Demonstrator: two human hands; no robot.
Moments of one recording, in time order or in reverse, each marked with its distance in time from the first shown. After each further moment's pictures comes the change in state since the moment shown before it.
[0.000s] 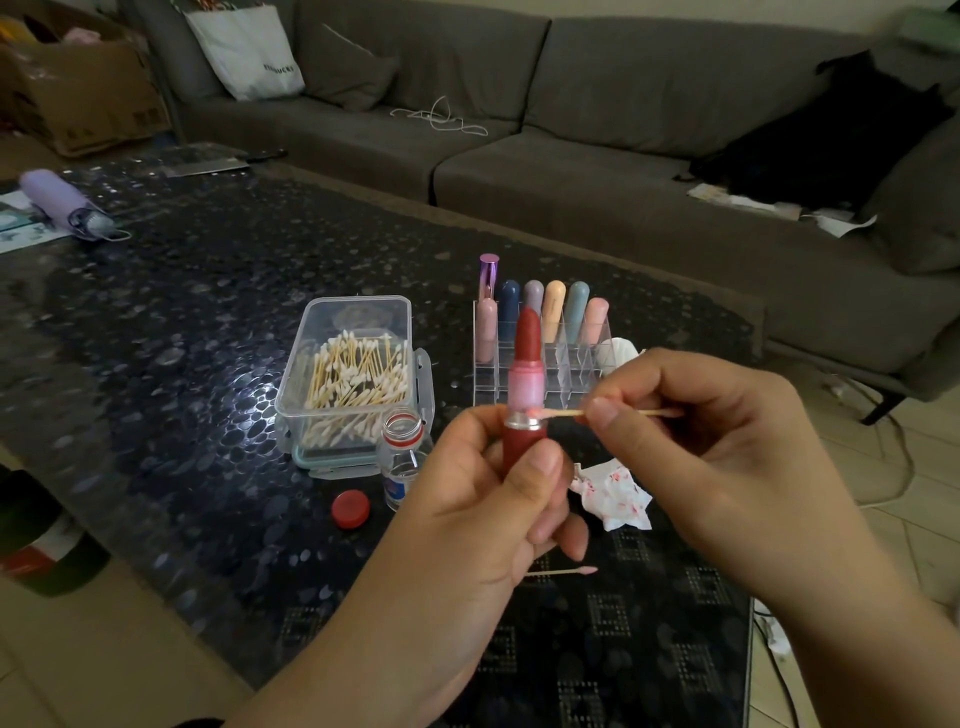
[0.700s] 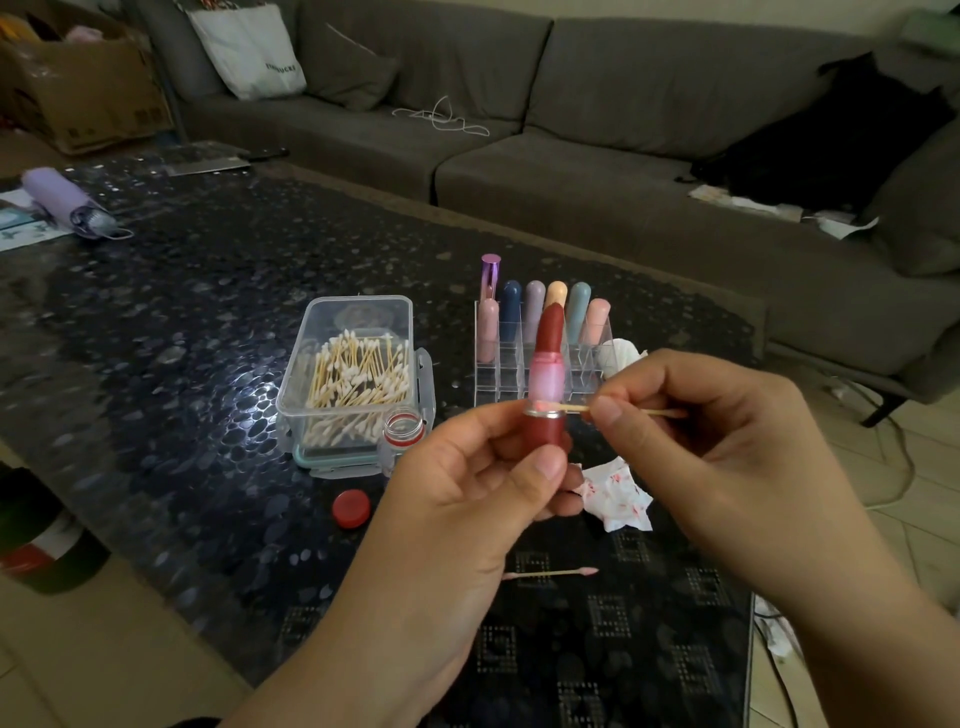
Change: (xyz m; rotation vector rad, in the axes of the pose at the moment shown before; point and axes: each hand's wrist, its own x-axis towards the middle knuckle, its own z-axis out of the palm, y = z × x) left_hand 0.004 0.002 -0.005 0.129 0.102 0.053; right_hand 0.000 0.001 -0.002 -0.063 0.019 0.036
